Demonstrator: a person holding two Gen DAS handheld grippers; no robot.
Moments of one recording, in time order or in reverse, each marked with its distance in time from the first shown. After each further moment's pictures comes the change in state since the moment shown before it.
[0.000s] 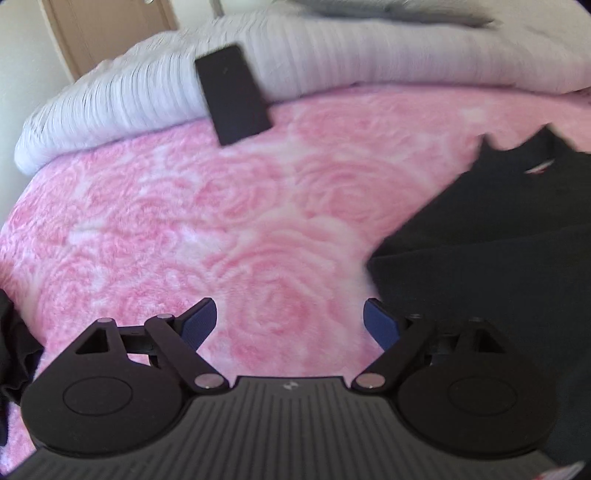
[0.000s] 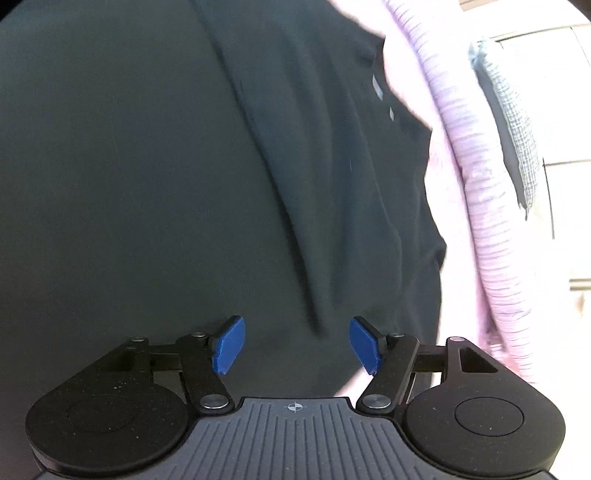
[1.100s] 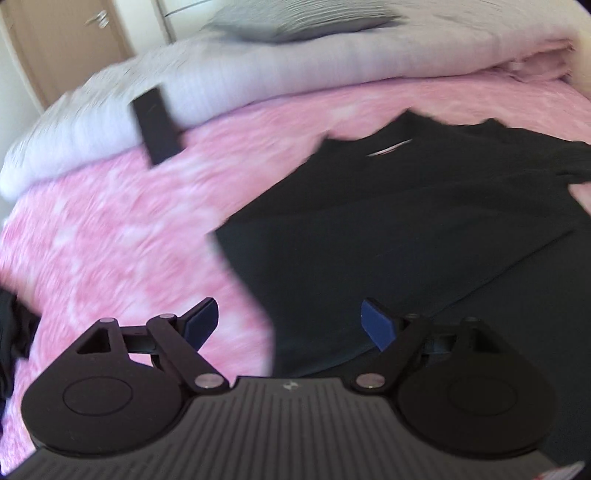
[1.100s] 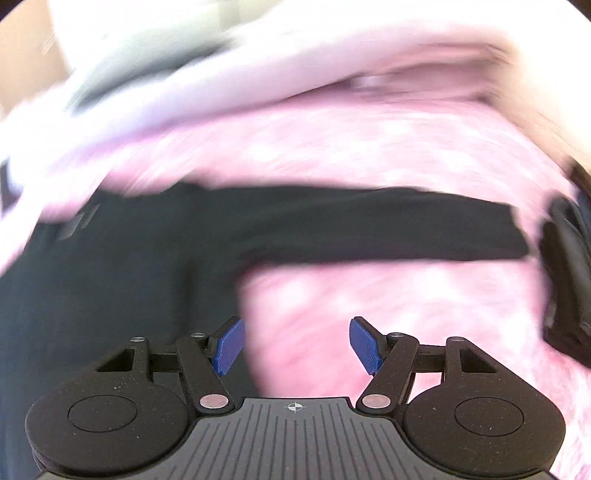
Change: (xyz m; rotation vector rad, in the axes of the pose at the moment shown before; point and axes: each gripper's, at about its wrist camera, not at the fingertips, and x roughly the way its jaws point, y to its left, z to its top) left arm -0.109 -0.147 -0.006 0.117 0.014 -0.033; right arm -0.056 -0.138 -0.278 1.493 -0.045 0.057
